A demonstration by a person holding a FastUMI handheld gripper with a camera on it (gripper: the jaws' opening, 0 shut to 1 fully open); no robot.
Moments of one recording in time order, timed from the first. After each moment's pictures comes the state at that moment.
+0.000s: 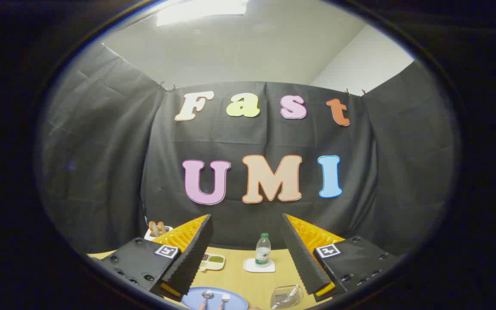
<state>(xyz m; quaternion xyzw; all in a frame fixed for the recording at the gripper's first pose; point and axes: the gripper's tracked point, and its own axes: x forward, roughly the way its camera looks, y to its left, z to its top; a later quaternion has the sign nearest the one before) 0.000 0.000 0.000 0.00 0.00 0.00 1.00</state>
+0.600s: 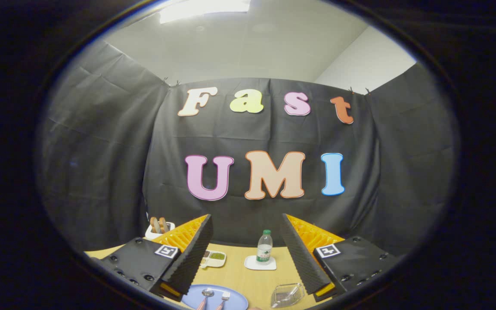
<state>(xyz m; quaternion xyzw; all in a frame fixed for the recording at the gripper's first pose) 0.002 0.007 -0.008 0.00 0.01 0.01 1.00</state>
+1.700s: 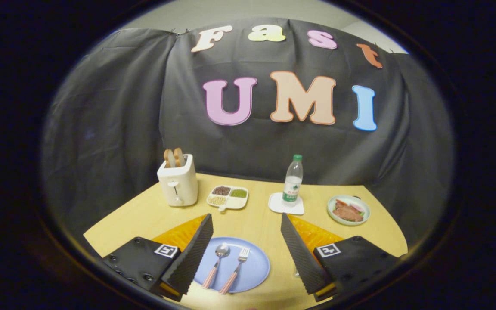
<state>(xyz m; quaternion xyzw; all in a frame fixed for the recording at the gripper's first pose) -0.012 0.050 -0.199 -0.02 0.27 0.09 0.96</state>
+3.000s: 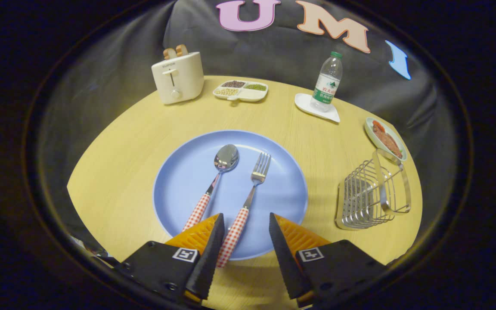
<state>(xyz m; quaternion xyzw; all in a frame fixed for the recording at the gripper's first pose) -0.092 0.057 -0.395 -0.09 0.52 0.12 0.84</state>
